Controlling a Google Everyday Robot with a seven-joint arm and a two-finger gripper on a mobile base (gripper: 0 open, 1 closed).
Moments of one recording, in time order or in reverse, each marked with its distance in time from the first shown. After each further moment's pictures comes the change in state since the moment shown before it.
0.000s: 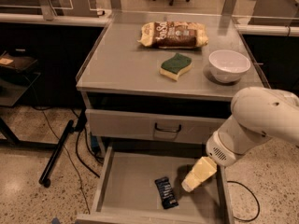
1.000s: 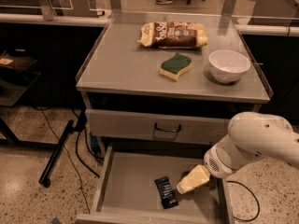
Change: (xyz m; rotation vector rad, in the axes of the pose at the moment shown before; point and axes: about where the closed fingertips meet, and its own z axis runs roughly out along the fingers) arm 0.015 -0.015 0.056 0.006 -0.046 0.221
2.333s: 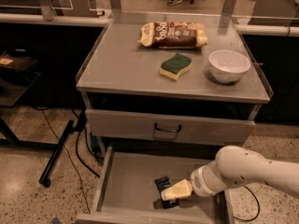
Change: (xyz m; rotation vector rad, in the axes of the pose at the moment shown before) arm 0.009 0.010 0.111 -0.123 -0.086 0.251
